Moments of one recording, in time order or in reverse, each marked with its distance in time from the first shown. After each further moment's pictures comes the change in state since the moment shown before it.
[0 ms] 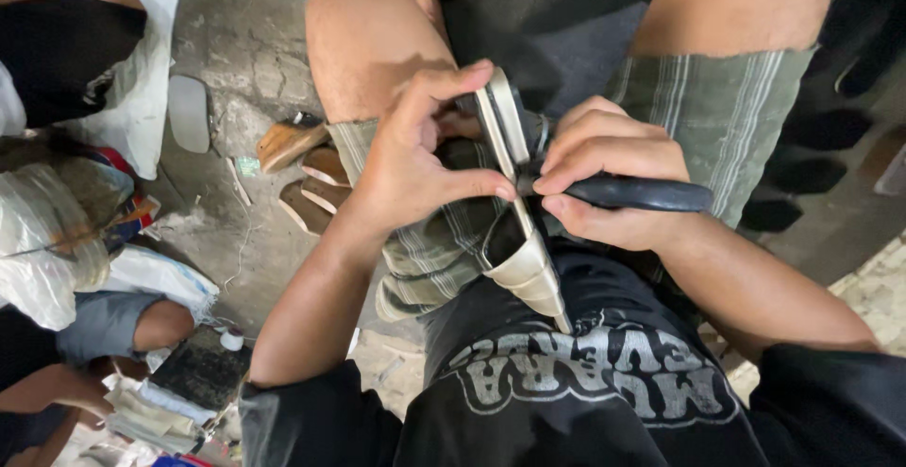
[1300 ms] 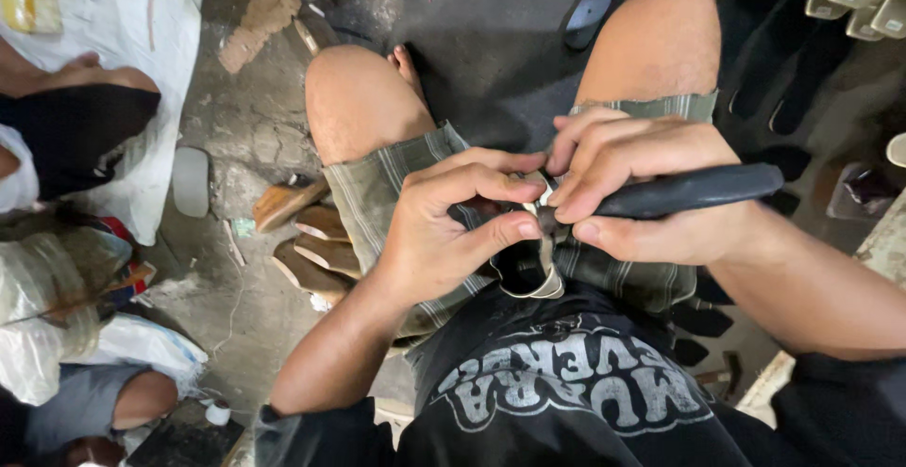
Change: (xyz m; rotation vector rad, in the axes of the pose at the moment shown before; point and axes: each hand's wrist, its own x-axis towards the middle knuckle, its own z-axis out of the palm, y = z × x) left_hand 0.021 0.094 0.067 0.070 -0.015 0.002; right_hand 0.023 -0.080 -0.066 0.061 -0.167 -0.026
